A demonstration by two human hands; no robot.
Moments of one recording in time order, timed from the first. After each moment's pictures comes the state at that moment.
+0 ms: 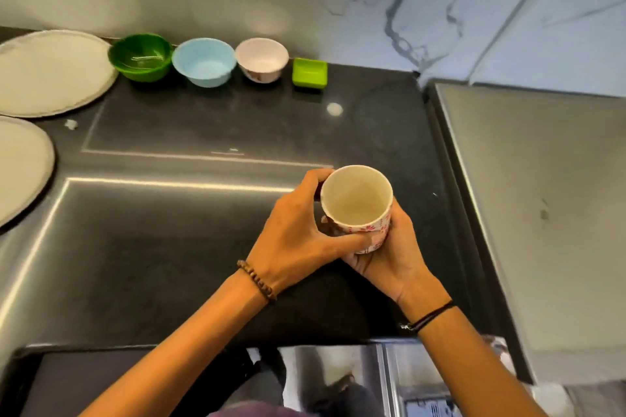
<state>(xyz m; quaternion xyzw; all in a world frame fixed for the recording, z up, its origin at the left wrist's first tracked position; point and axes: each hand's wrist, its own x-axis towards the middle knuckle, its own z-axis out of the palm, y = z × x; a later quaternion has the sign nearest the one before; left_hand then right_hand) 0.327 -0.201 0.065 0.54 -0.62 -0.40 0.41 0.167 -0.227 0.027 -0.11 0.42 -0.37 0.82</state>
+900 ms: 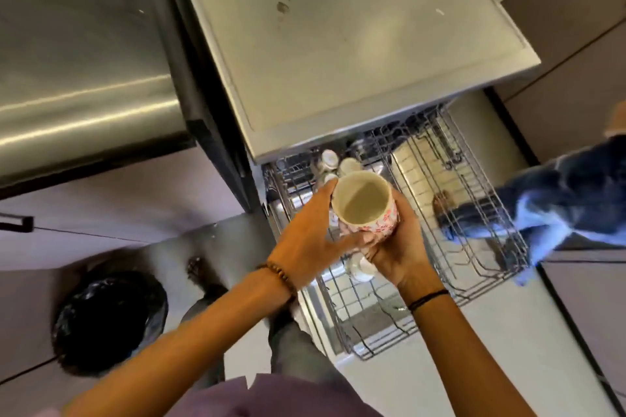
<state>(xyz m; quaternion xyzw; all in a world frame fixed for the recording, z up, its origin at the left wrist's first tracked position) -0.093 0.028 -0.043 0.46 -0.67 -0.54 0.22 -0.255 0.058 -0.068 -0.01 0.44 -0.52 0.73</state>
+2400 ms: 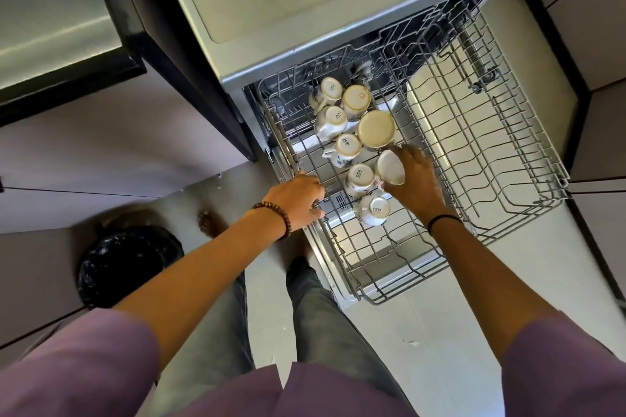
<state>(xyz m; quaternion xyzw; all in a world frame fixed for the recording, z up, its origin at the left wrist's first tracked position) -0.084 0.026 -0.173 0.39 -0.84 -0.35 -0.14 -0.334 0.083 -0.220 -0.54 0.80 -0.06 0.25</state>
